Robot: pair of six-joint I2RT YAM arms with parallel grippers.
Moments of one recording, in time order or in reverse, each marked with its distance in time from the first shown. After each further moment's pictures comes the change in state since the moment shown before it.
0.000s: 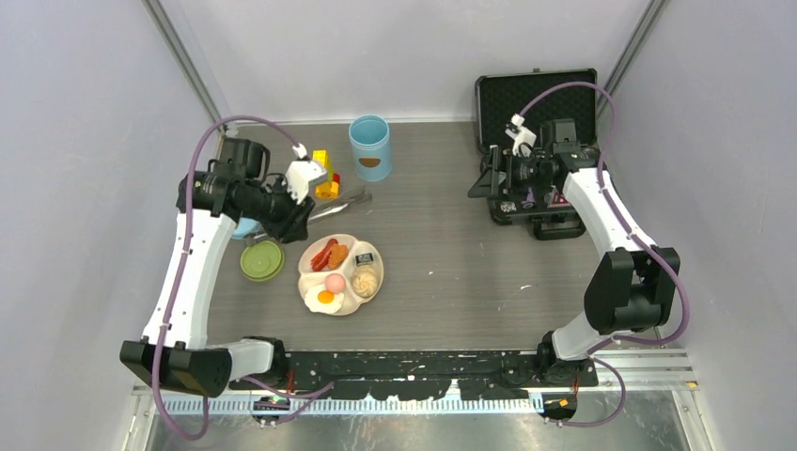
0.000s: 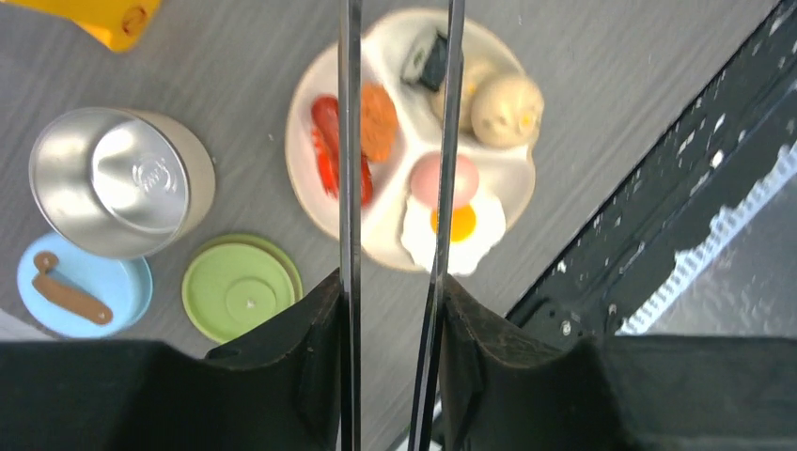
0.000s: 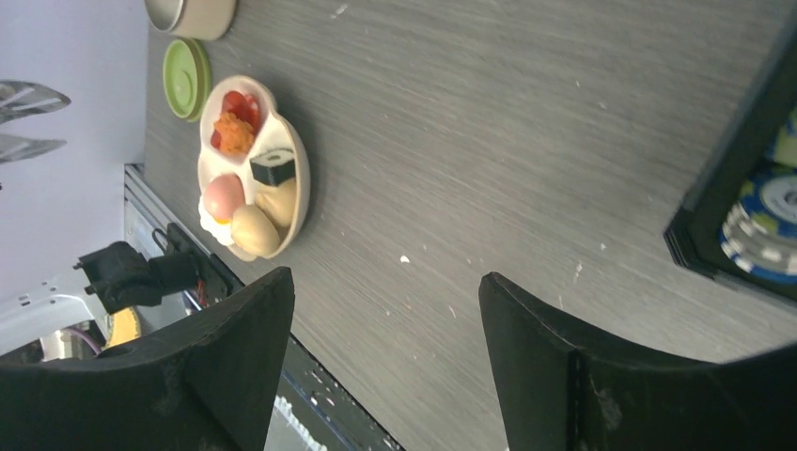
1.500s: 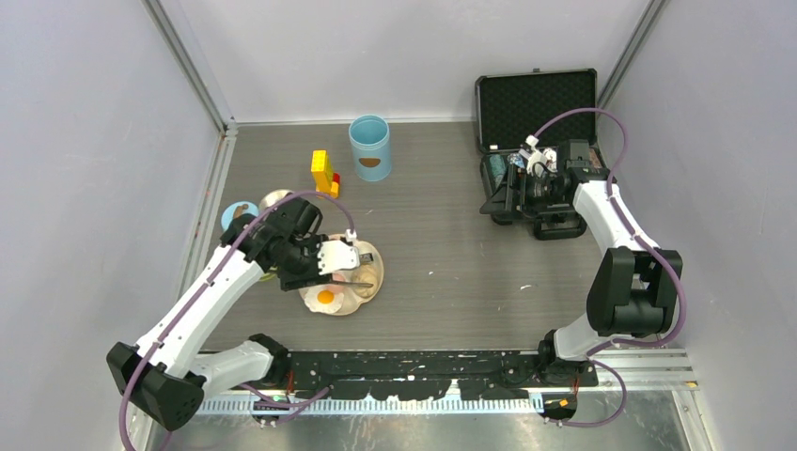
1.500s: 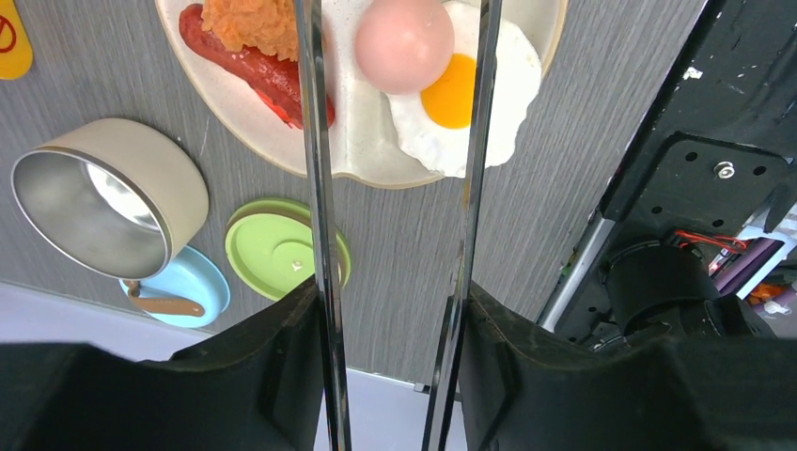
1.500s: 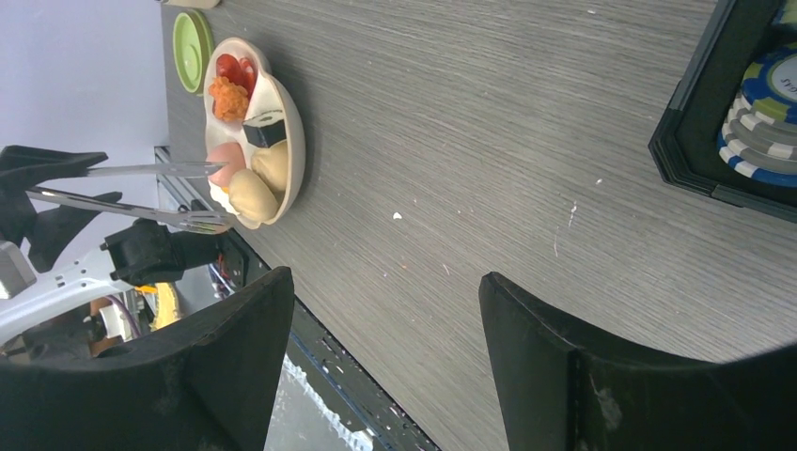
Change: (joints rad) left arm -0.367 -0.185 -0.407 0.016 -0.400 0.308; right arm -0.142 -0.023 -0.166 -0.038 -0.122 -0.086
